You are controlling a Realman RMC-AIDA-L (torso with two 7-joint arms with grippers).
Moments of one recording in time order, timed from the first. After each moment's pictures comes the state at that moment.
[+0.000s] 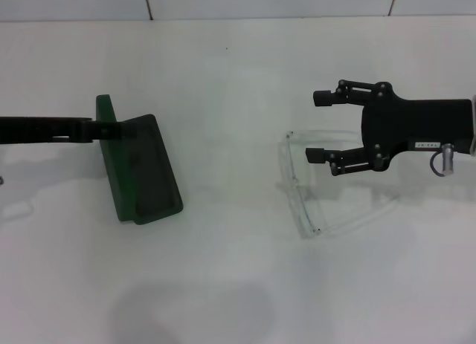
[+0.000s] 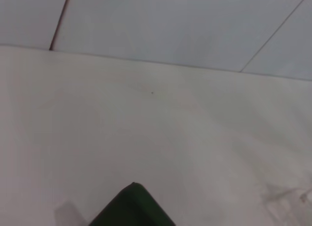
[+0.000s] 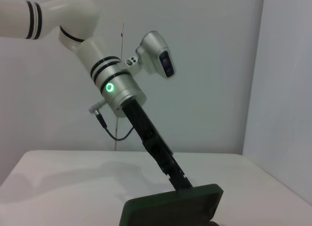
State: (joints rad) left arm -0.41 -2.09 0.83 1.15 2.21 1.45 -2.30; right arm 0.71 1.83 -1.76 -0.31 -0.87 -1.40 0.84
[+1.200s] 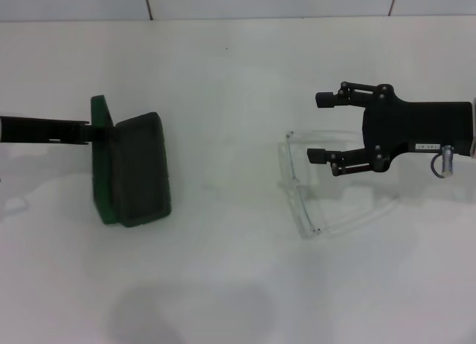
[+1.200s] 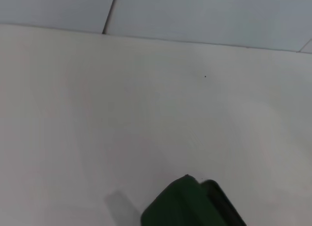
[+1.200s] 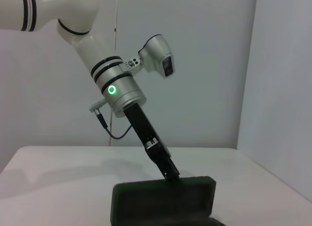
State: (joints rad) left arm -0.42 -2.08 0.92 1.16 2.33 1.33 -2.40; right arm 0.70 1.83 -1.76 -0.31 -0.87 -1.38 0.84
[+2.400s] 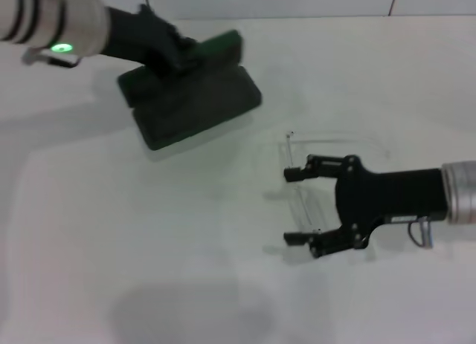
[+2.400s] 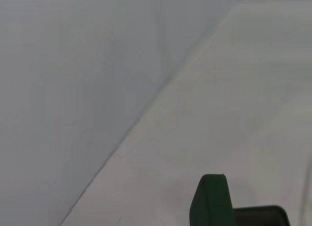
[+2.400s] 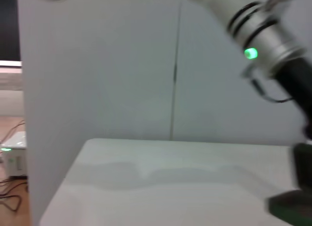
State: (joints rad) left arm -0.74 -2.07 1.06 1.05 2.33 1.24 -1.77; right arm 0.63 1.91 -1.76 -0.37 -1.03 -1.43 0.80
